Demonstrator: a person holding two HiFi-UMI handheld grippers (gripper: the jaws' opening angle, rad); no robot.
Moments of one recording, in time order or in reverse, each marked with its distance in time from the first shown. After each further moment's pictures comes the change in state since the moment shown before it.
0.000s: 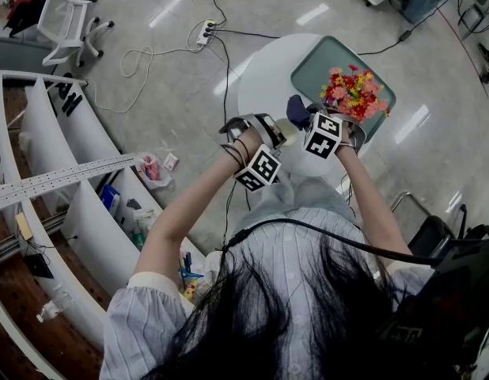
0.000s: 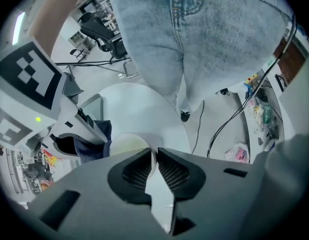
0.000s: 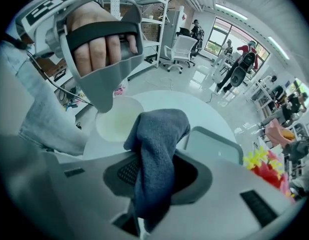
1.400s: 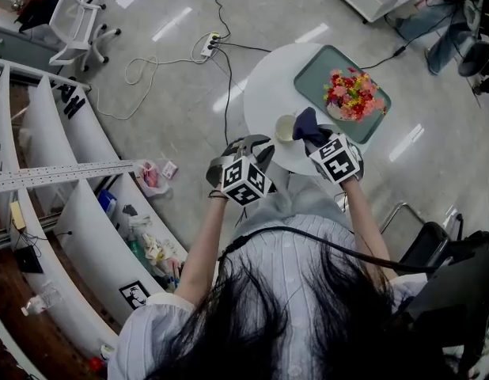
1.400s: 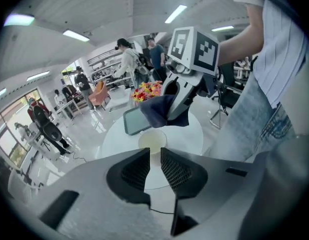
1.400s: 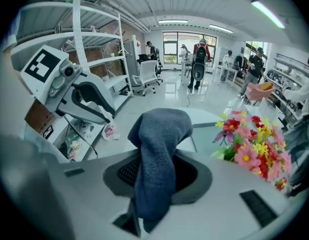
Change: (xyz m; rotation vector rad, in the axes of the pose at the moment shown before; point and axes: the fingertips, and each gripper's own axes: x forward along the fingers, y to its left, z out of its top) left arm -0.086 -0.003 -0.015 -1.314 -0.269 0.457; right arm -0.072 0.043 0.013 0.519 -0.264 -0.070
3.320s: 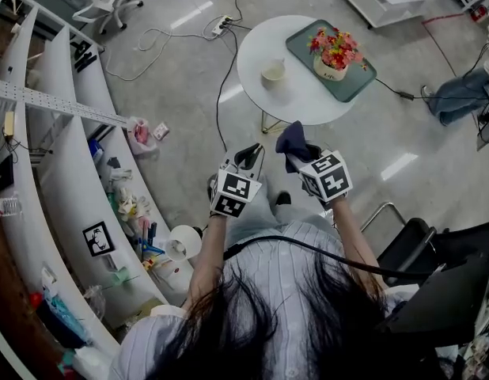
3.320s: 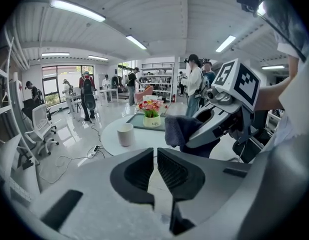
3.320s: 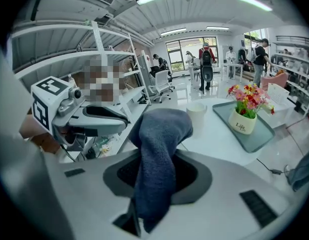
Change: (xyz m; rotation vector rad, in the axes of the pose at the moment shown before) left arm -0.090 -0.193 0.024 -0.556 -0.197 0.292; right arm -0.128 0.144 -0.126 0.062 -0.116 0.187
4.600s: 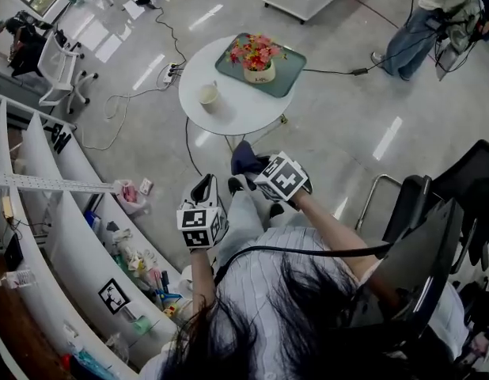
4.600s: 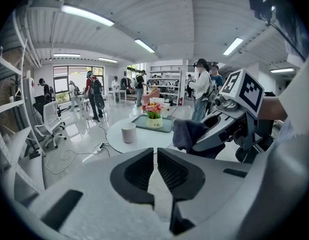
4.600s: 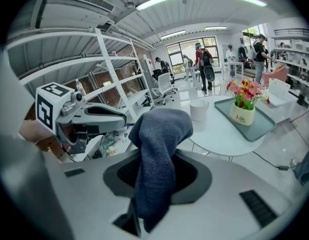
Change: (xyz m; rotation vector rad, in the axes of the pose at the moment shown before) left arm -0.036 -0.017 -0.009 -0.049 -0.023 0.103; right arm -0.023 0.023 -0.030 0.024 -0.038 0.057
